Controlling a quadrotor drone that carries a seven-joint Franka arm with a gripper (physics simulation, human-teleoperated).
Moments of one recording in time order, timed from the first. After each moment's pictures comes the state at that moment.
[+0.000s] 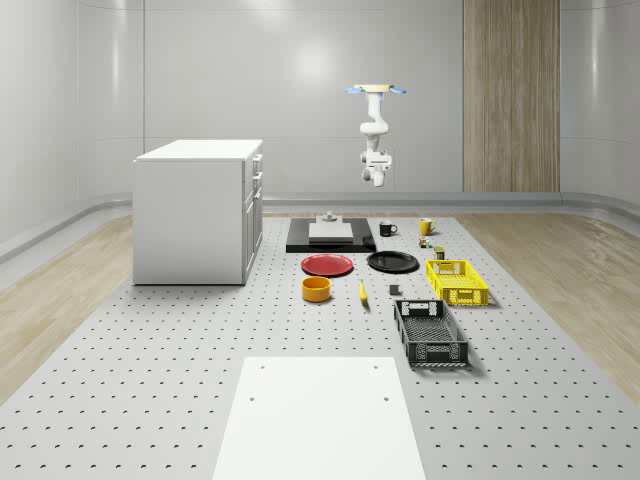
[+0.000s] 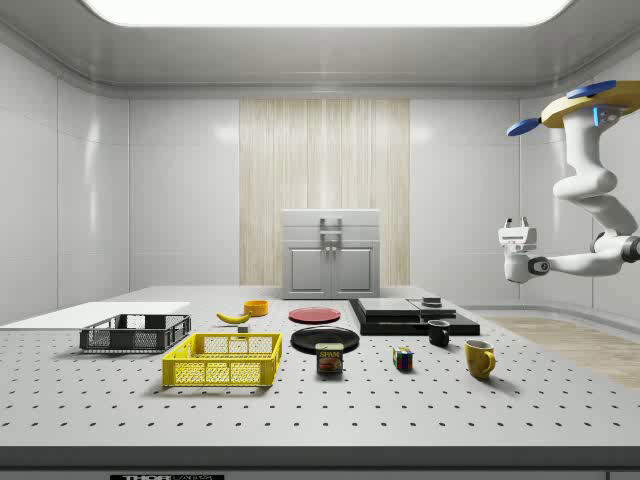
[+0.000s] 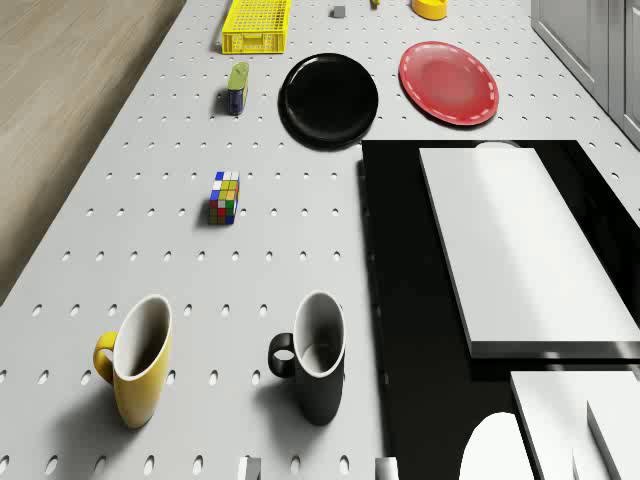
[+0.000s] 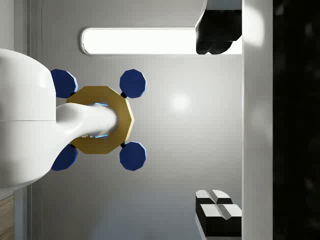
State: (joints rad) arm 0.00 -0.79 0.00 -2.34 0.00 1.55 0.79
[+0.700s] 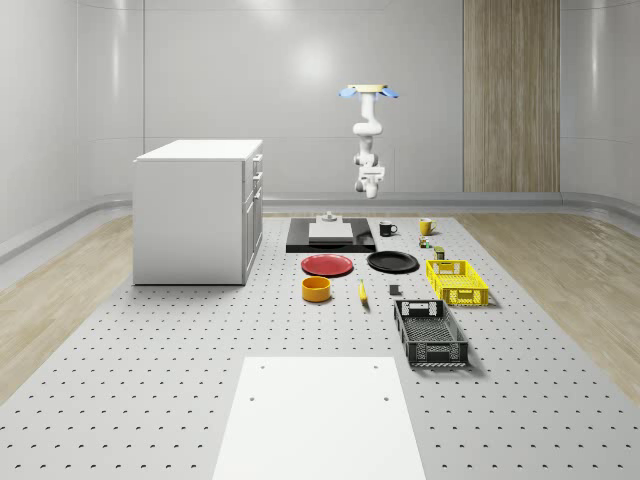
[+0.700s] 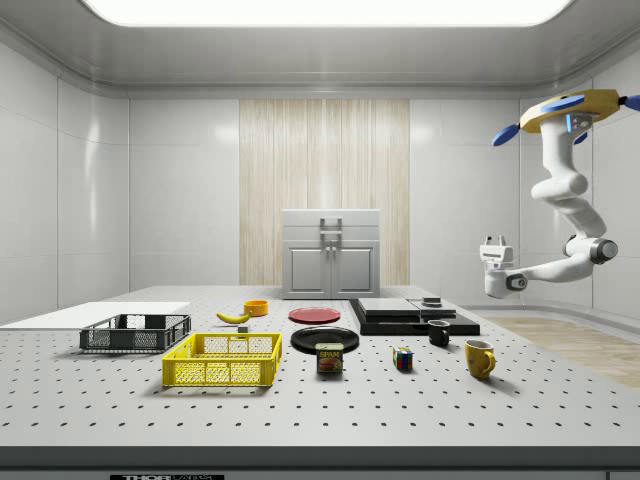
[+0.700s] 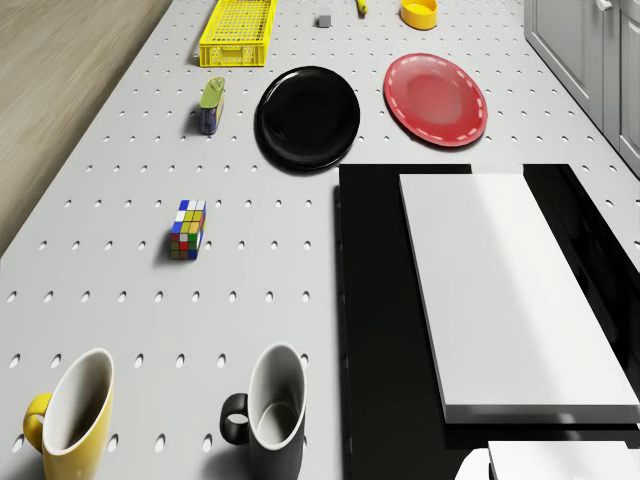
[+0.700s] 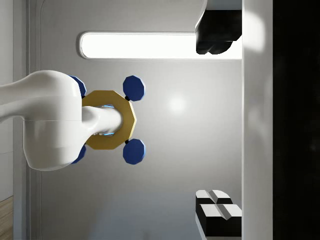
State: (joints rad) arm -0.01 -0.72 0.00 -2.08 0.00 1.38 0.78
